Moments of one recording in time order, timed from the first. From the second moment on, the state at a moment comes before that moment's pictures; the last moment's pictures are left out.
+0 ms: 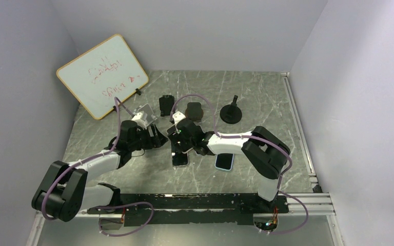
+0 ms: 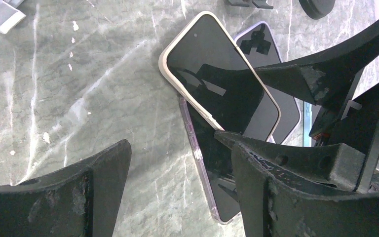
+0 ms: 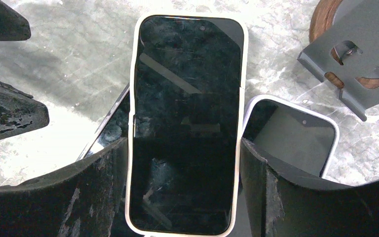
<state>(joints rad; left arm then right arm) -0.35 1.23 0.36 0.31 0.27 -0.56 0.94 1.82 0.98 0.10 0.21 0.08</state>
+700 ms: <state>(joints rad) -0.35 1.34 0.15 0.79 0.32 -0.68 0.89 1.75 0.86 0.20 0.05 0.12</state>
